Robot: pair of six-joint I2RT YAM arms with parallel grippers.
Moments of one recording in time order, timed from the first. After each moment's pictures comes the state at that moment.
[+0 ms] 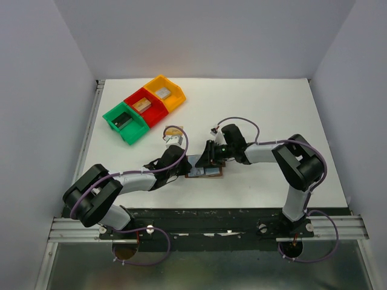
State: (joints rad) left arm -0.75 1.44 0.49 0.28 -0.12 -0.77; right arm 0.60 1.86 0.85 0.27 -0.69 0.80
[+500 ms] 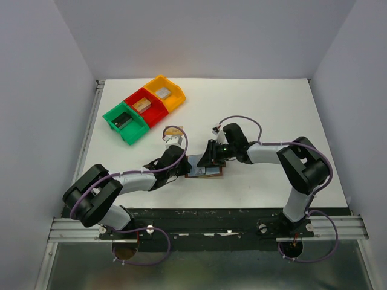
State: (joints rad) left arm -0.75 1.44 0.49 0.27 -0.12 -0.78; right arm 0.60 1.80 0.85 0.19 -0.65 0.76
